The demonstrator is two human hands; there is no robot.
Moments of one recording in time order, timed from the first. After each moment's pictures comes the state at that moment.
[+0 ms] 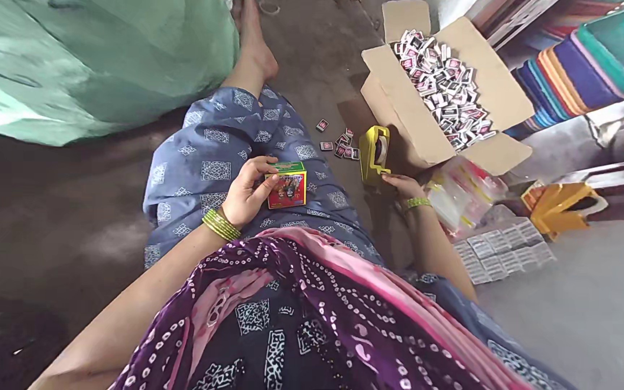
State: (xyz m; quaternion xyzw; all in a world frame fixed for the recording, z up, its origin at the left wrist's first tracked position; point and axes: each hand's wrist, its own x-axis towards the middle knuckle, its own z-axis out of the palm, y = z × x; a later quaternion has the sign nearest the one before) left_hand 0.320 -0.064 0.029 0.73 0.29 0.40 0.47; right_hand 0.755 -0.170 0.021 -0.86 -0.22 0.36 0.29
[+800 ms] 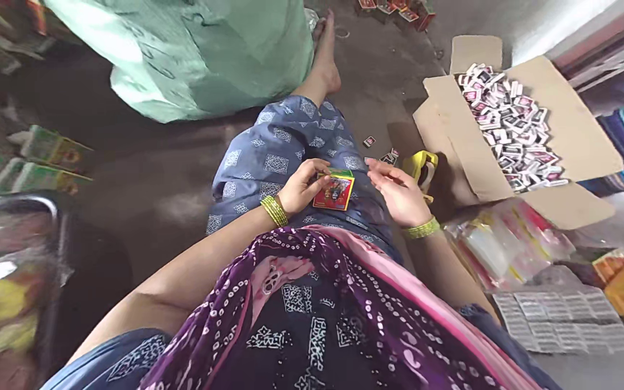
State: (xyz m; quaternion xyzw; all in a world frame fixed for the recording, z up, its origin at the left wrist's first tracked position) left_hand 0.325 -0.060 0.030 0.74 0.28 0.42 0.45; right_hand 0.582 -0.125 0.101 -0.55 -0.52 0.46 0.47
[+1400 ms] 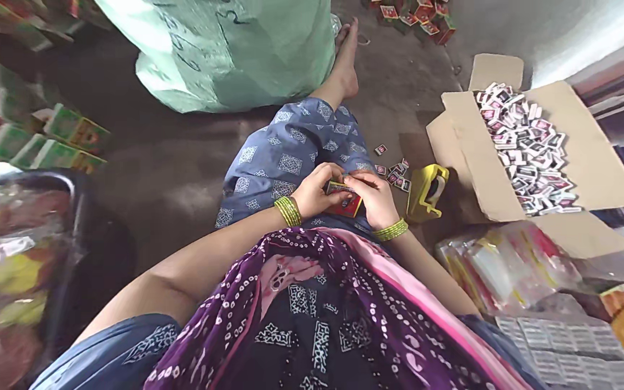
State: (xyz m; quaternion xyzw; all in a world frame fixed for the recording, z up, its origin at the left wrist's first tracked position) left_hand 0.330 -0.063 0.034 0.76 0.29 0.45 0.37; right_hand 0.509 -0.101 0.077 -0.59 -0.48 0.45 0.47
